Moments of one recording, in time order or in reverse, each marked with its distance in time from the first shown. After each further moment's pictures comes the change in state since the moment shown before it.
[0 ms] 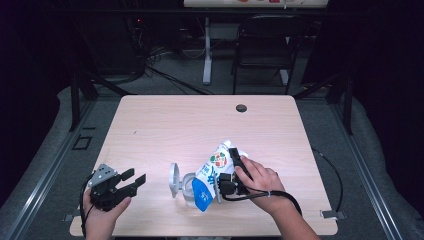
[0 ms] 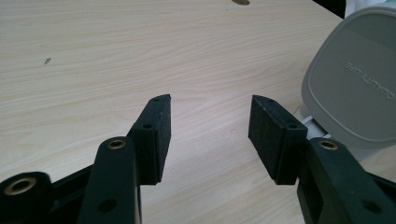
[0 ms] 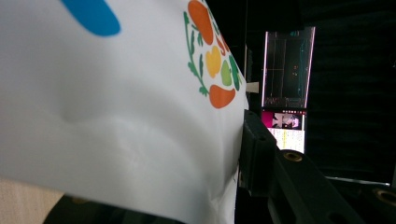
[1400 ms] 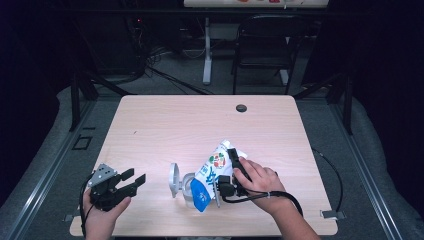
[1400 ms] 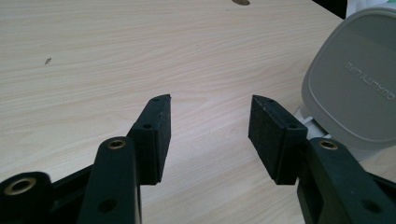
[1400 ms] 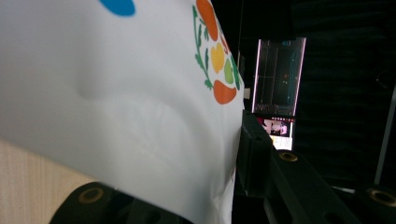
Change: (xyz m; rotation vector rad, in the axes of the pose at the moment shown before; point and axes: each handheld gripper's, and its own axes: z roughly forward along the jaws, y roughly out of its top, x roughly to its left) left arm 0.000 0.000 0.000 -0.001 0.000 -0.003; right arm 0.002 0.002 -0.003 -0.019 -0.026 -0.049
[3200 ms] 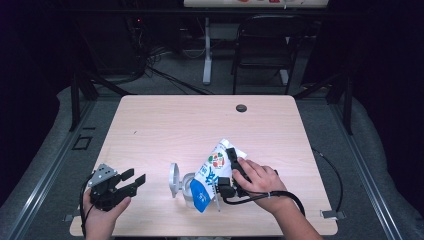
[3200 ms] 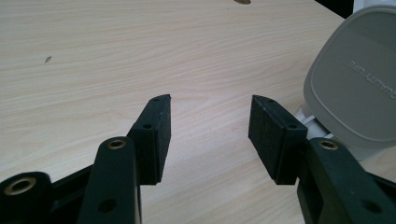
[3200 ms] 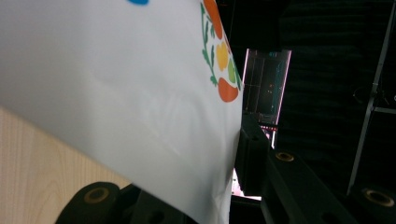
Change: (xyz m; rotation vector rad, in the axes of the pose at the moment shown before) left arm 0.001 -0.001 0.001 0.001 0.001 0.000; right arm -0.002 0.001 -0.004 -0.016 -0.047 -0.081
